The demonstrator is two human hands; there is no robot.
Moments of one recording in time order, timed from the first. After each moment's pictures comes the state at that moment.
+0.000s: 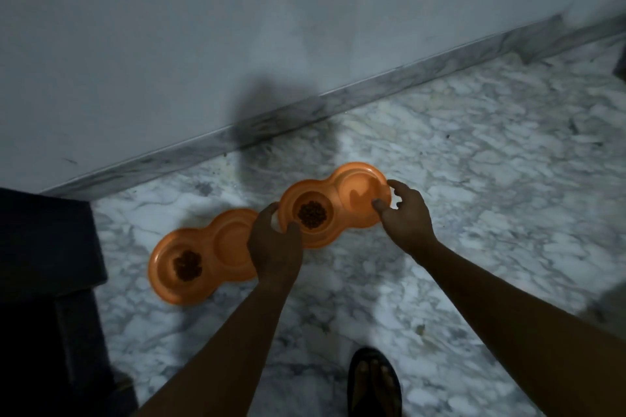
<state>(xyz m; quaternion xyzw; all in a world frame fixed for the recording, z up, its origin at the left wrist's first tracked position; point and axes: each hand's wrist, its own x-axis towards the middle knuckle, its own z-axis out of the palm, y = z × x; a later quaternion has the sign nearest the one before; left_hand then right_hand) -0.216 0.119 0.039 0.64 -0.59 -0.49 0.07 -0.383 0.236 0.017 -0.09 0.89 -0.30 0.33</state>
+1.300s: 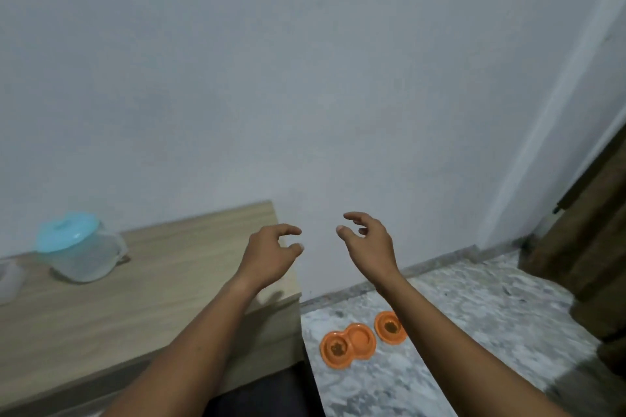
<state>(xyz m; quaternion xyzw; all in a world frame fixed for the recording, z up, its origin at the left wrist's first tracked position) 0.308 0.056 0.849 0.36 -0.83 -0.39 0.19 0.159 0.185 0.838 -0.28 0.77 -0.55 0.16</state>
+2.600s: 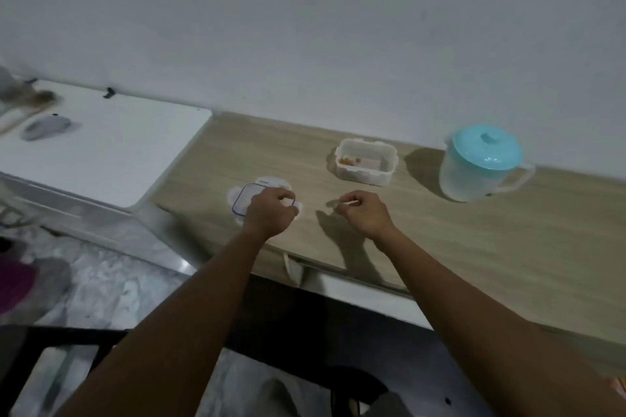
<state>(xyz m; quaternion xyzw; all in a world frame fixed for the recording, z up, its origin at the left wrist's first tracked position) 0.968 -0.287 0.754 0.66 -0.66 -0.31 0.16 0.766 -0.260 0.736 -0.46 0.71 -0.31 0.44</state>
